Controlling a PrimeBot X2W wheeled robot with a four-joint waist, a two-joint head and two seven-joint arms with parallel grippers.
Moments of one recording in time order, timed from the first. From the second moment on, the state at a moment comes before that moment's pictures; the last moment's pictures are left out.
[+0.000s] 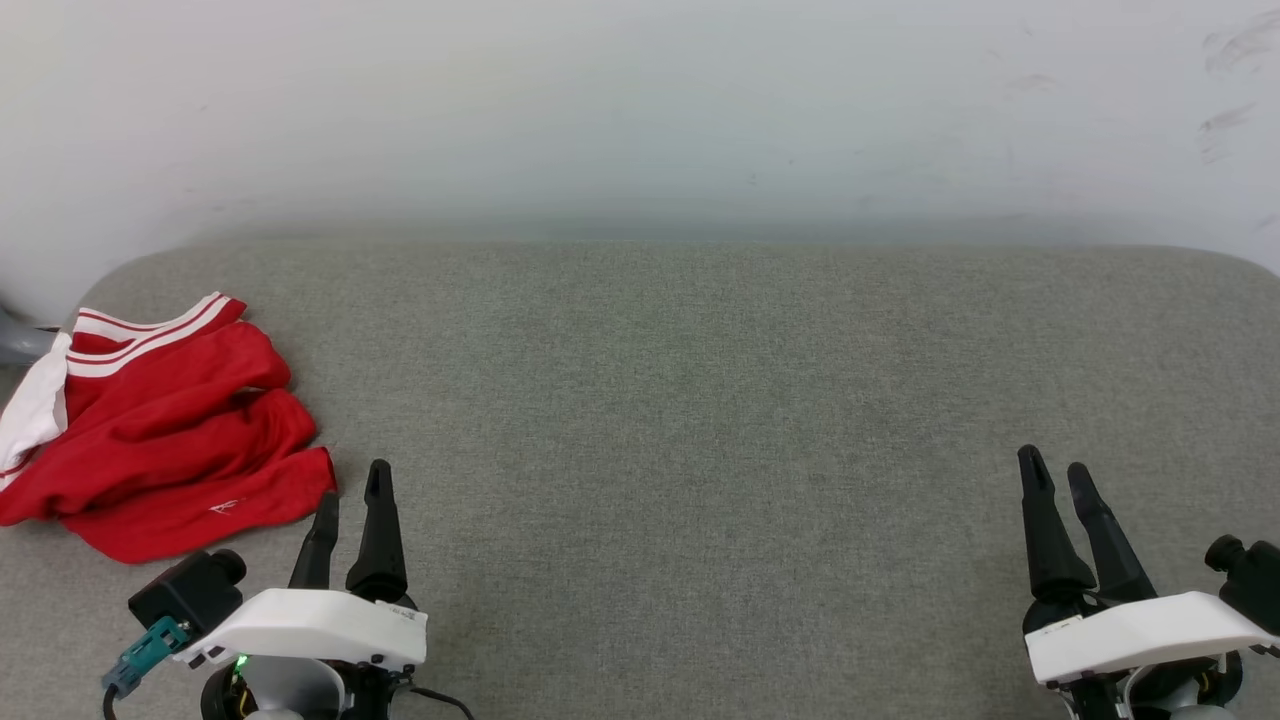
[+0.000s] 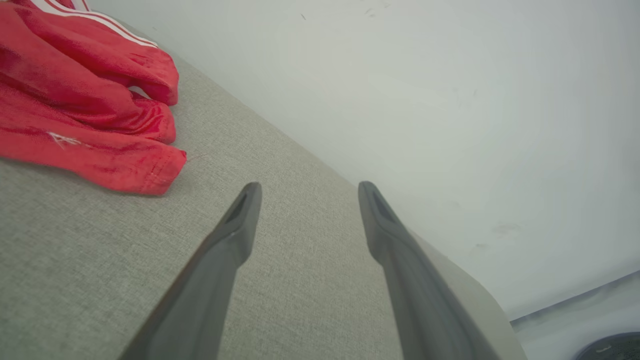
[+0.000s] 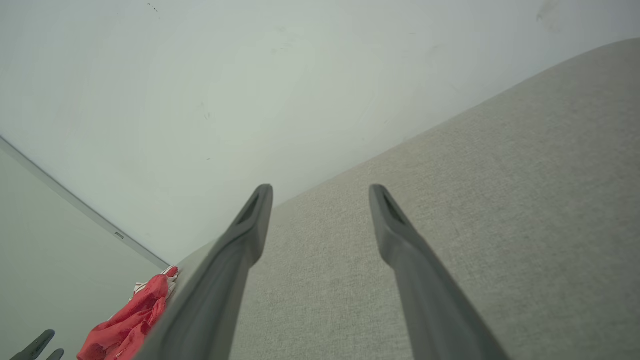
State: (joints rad) left arm -0.05 0.05 0.01 0.11 -0.74 0.03 -0.10; right arm -0.02 -0.05 -0.04 0.10 0.68 0.13 -0.10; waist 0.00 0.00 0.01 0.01
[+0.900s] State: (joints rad) left arm -0.03 0.05 -0.03 0.08 -0.40 0.06 -0.17; right arm -0.01 -0.05 -0.03 0.07 0.35 0.13 -0.17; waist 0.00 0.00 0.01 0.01
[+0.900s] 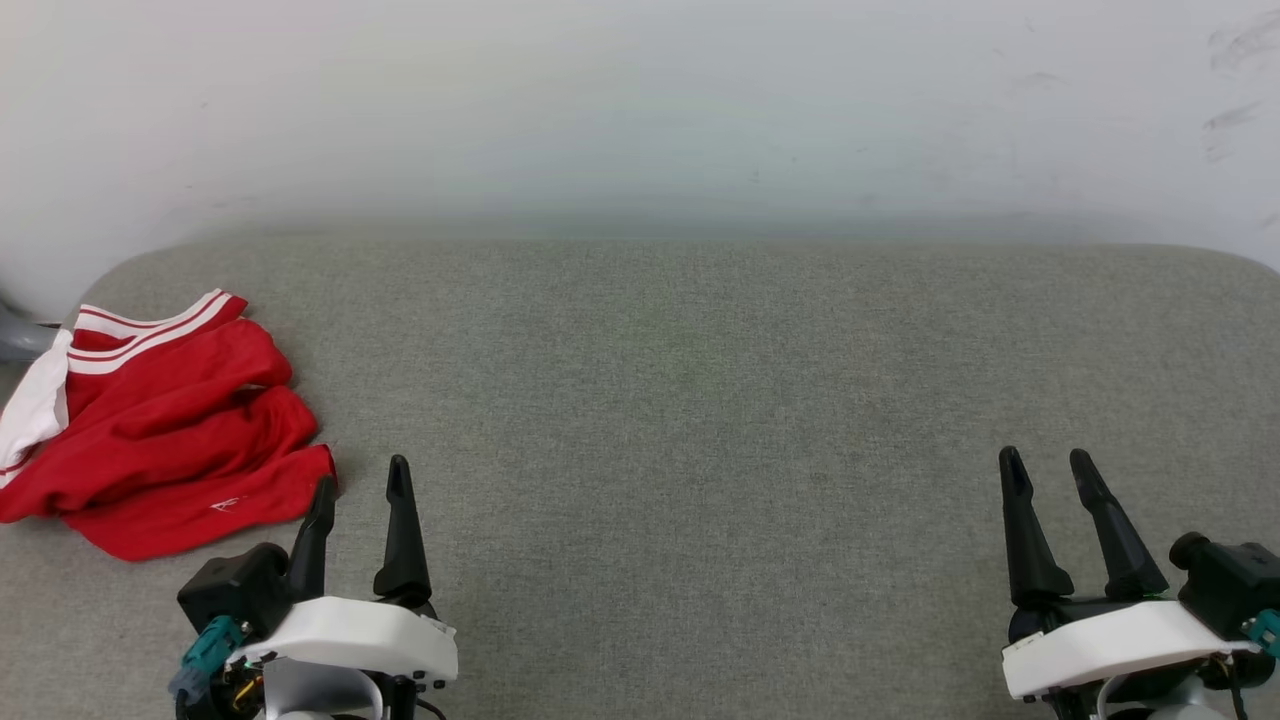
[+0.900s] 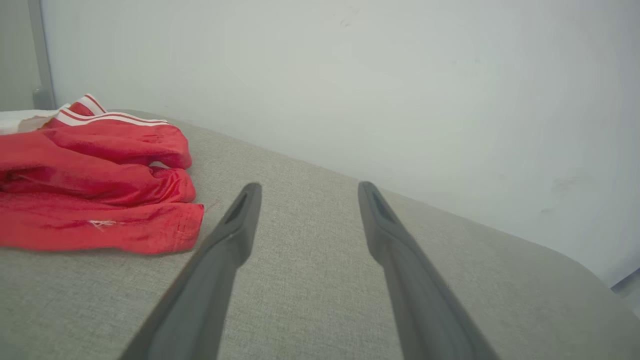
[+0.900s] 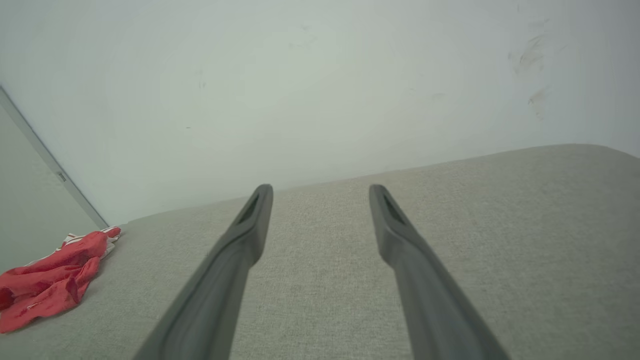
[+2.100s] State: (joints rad) left arm -0.01 0.05 -0.07 0.06 -0.13 0.08 -0.25; right arm 0.01 -0.05 -0.03 0.03 0.07 0.13 -0.25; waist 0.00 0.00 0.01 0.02
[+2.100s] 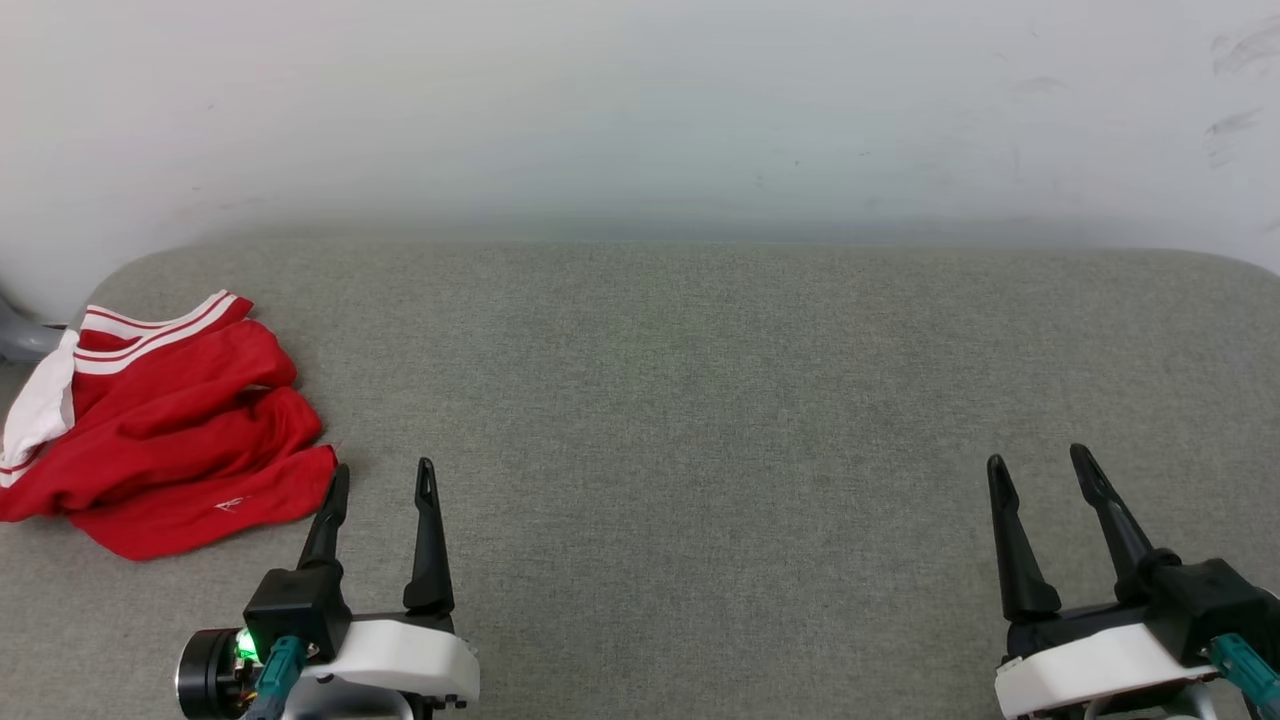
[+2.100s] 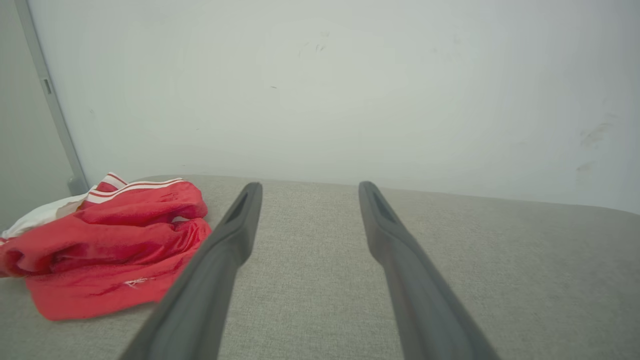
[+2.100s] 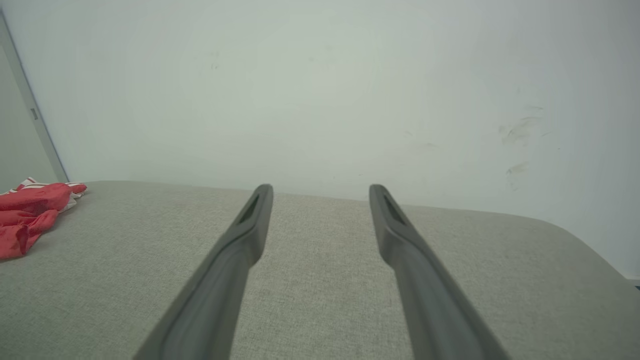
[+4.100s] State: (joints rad) left arm -0.02 0.05 -0.06 0.10 -0.13 0.09 -0.26; right arm 0.03 -0.05 -0.03 0.06 0.14 0.13 -0.26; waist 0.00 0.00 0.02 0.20
